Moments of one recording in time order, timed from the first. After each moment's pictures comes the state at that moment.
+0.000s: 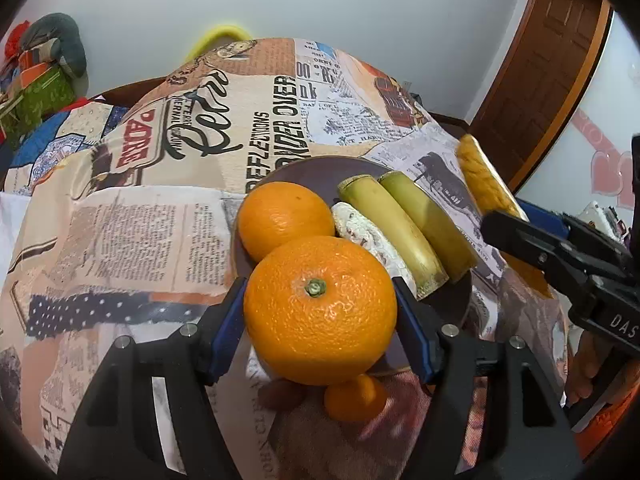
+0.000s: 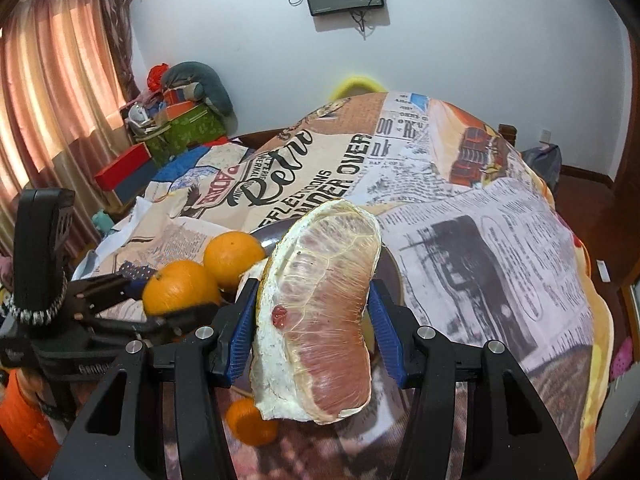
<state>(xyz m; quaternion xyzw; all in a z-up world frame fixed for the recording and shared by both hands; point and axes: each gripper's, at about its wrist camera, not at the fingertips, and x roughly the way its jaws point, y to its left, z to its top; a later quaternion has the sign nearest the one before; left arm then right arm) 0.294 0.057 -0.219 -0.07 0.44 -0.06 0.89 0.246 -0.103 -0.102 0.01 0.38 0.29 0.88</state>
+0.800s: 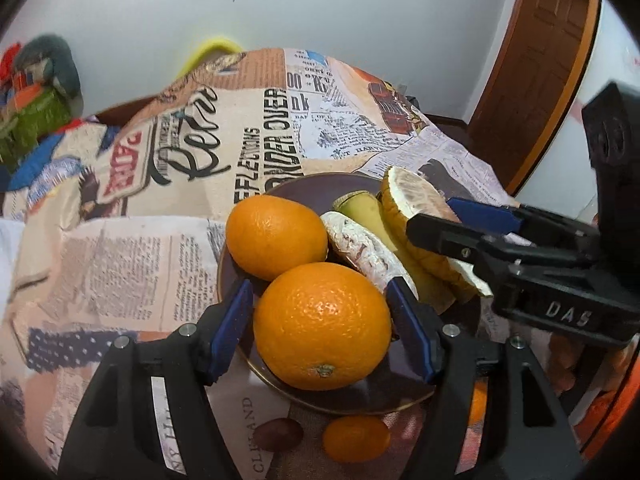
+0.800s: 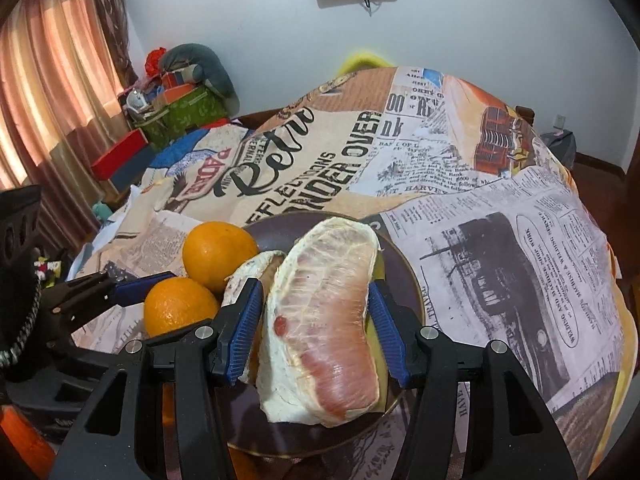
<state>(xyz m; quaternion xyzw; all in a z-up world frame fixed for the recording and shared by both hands) 0.311 0.047 -0.219 -0.04 0.42 -0.06 0.91 0.279 -0.089 -0.122 0.01 0.41 0.30 0.86</state>
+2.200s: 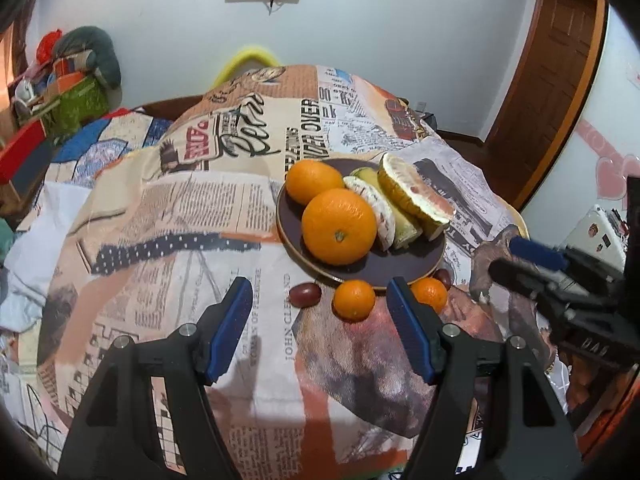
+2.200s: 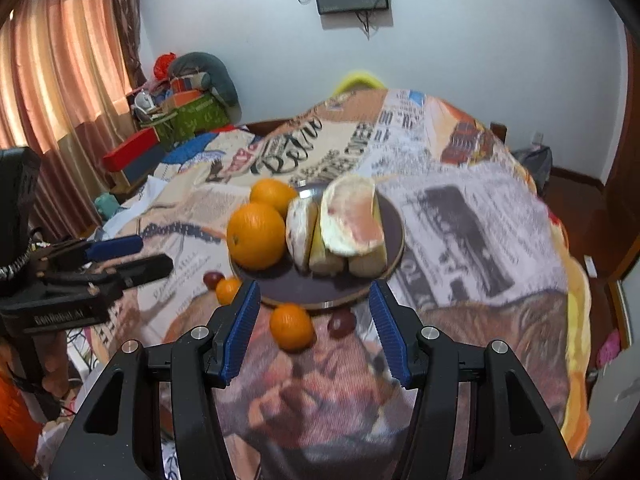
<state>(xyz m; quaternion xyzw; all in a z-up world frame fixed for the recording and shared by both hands) 0.195 0.062 -0.178 -0.07 0.41 -0.01 0.91 0.174 -0.122 -0.101 -0.01 0.40 0.28 0.87</state>
